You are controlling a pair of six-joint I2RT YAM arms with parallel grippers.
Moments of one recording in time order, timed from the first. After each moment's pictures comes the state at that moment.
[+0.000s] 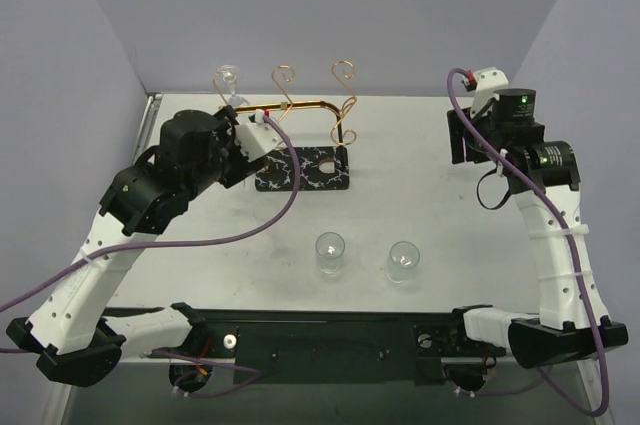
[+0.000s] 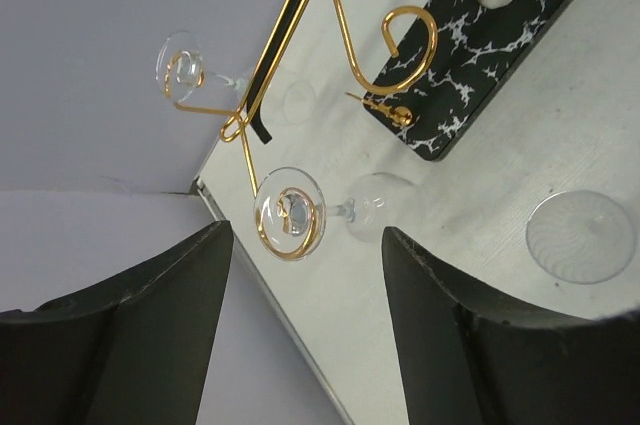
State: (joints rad) left arm -0.66 1.15 1.56 -0.91 -0.27 0.67; right arm 0.15 1.22 1.56 -0.97 0.11 -0.16
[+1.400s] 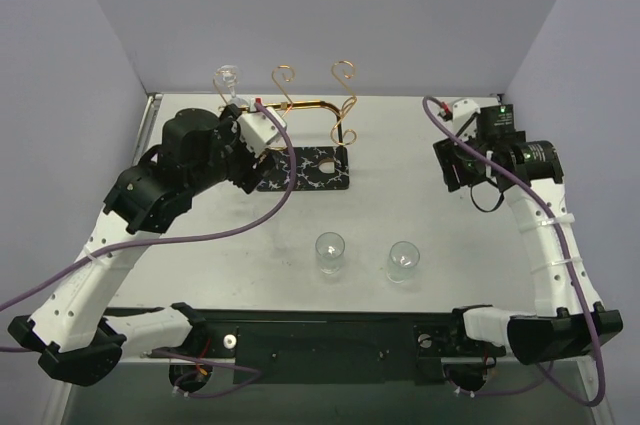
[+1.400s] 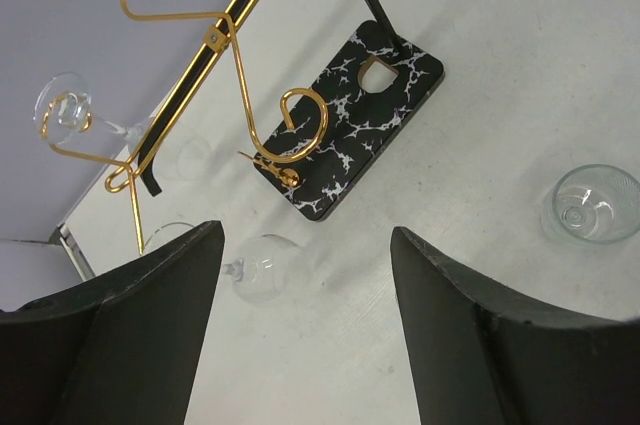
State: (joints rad) left arm -0.66 1.15 1.59 -0.86 -0.05 0.37; right arm 0.17 1.22 1.42 -1.12 0.01 -0.30
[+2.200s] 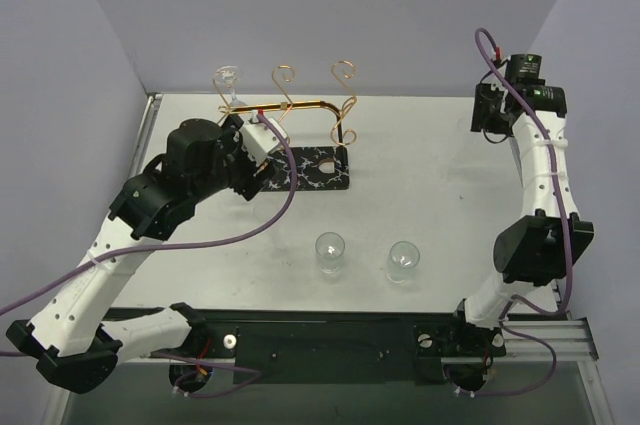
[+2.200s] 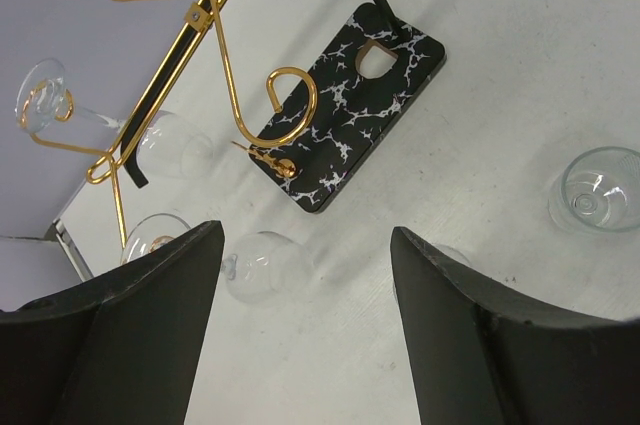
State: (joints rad) left arm -0.66 1.11 1.46 -0.80 -0.05 0.39; right arm -0.13 1.69 1.81 -0.99 0.05 -0.05
